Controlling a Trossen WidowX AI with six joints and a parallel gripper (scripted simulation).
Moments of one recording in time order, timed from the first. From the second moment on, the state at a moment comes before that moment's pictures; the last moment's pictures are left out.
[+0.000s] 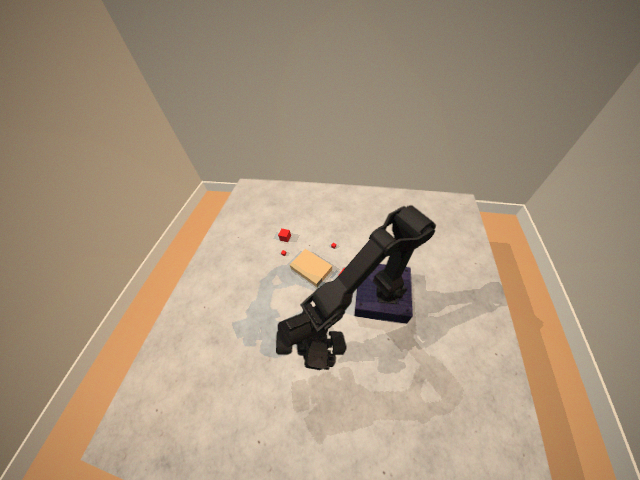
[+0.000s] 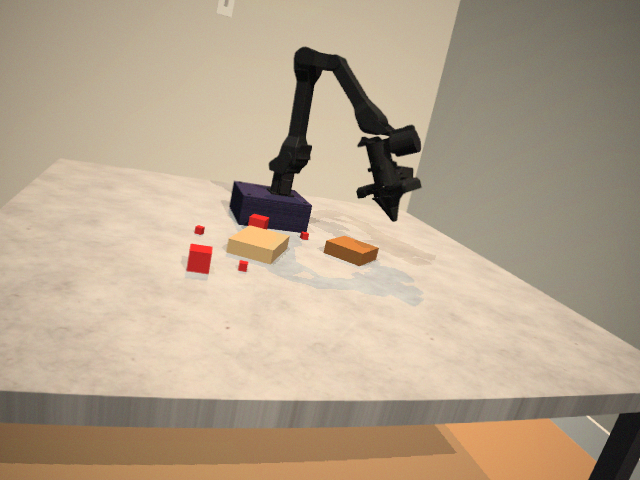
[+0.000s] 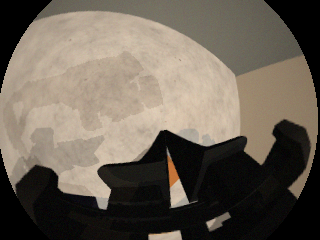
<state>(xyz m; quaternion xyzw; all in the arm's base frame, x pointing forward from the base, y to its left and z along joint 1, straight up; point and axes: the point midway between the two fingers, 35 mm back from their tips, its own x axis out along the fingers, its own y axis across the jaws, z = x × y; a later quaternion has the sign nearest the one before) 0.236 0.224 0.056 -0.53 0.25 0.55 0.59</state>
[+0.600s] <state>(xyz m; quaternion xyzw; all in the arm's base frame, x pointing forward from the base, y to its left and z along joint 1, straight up) 0.194 0.166 0.023 -0.64 0.29 0.63 0.34</state>
